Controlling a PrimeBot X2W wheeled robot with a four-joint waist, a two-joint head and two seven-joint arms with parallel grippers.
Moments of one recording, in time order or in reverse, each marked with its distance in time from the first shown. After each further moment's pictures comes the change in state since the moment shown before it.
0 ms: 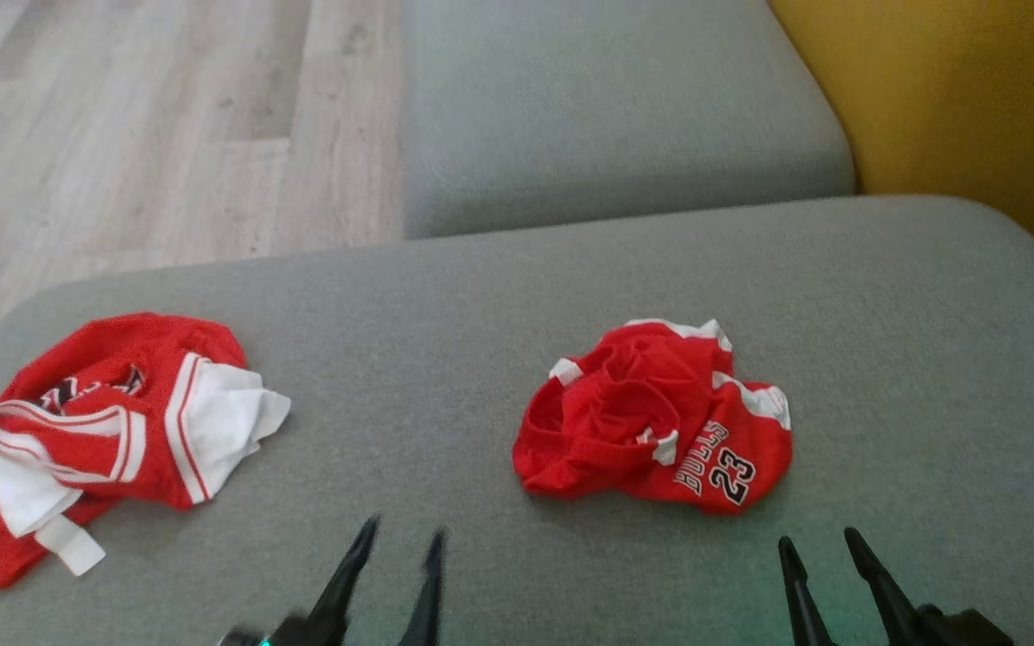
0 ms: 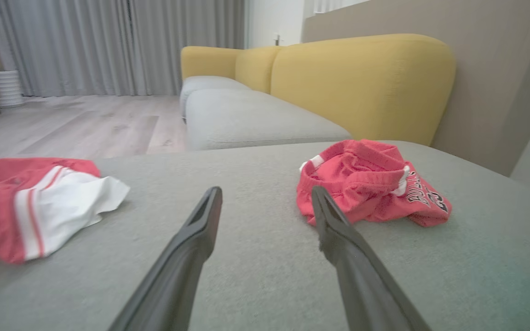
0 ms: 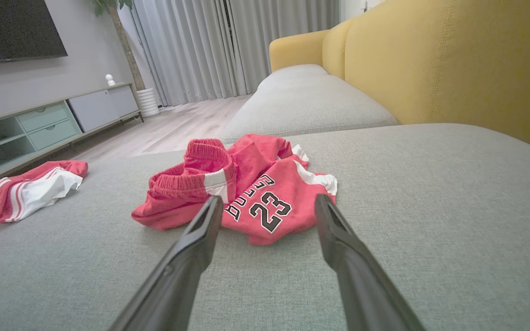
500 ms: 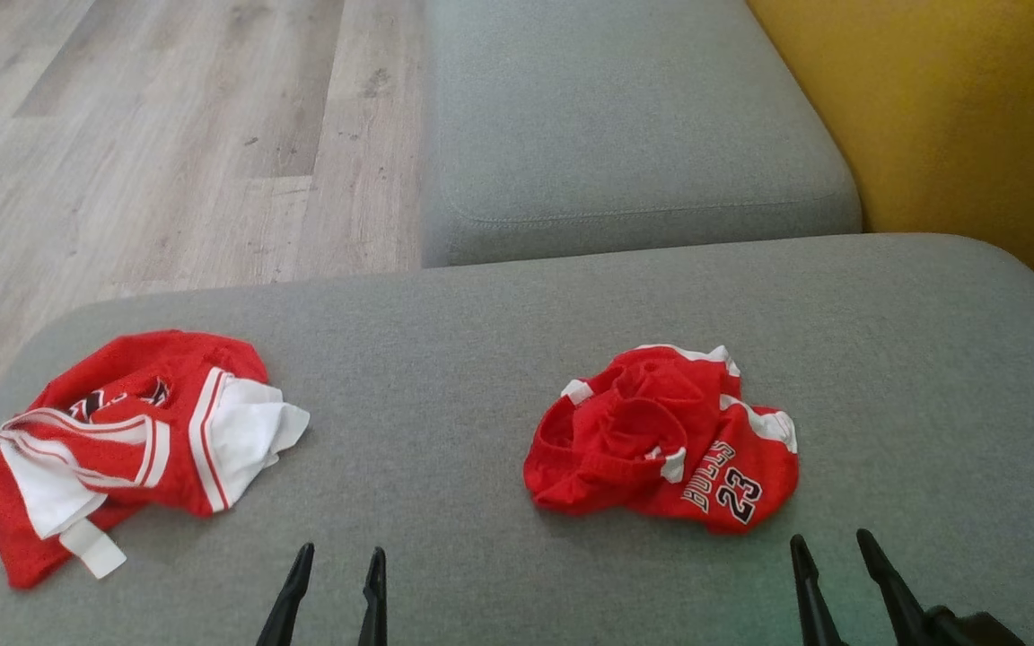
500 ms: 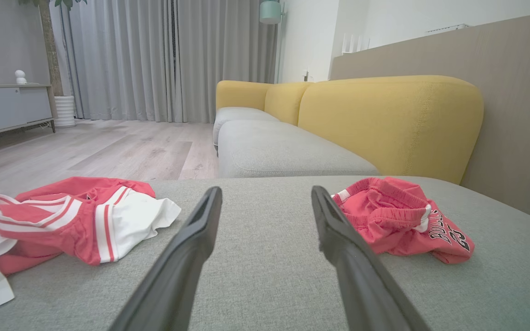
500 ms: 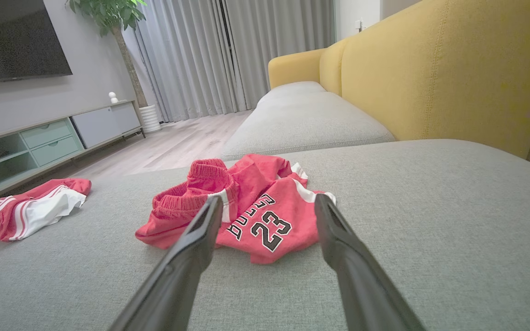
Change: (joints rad) left arm 0.106 0.001 0.085 -0.152 0.001 0.031 0.000; right arm 0.001 0.016 -0.027 0.001 0.007 0.000 0.000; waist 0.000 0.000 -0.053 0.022
